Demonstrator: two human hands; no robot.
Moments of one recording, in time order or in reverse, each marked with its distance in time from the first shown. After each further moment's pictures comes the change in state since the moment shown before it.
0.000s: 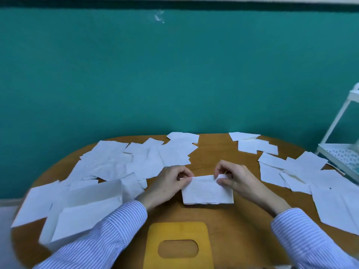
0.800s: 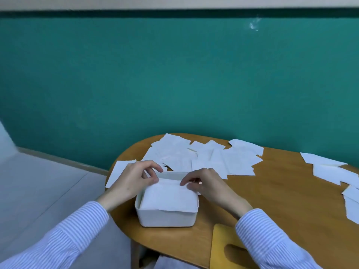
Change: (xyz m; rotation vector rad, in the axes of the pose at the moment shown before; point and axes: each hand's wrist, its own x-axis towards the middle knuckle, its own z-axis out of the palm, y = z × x) left_hand -0.176 -0.097 -0.181 0.123 0.351 -0.346; right_hand 0.081 -0.184 0.165 0.071 -0.287 -0.296
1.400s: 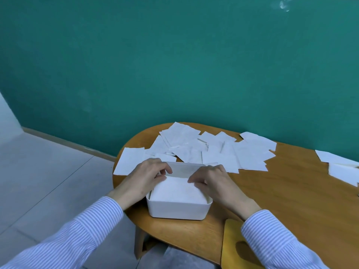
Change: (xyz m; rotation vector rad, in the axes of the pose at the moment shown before) left_hand -0.004 -0.034 0.017 0.270 -0.063 0.152; right_hand 0.012 0.016 0.030 -0.382 0.070 -0.156
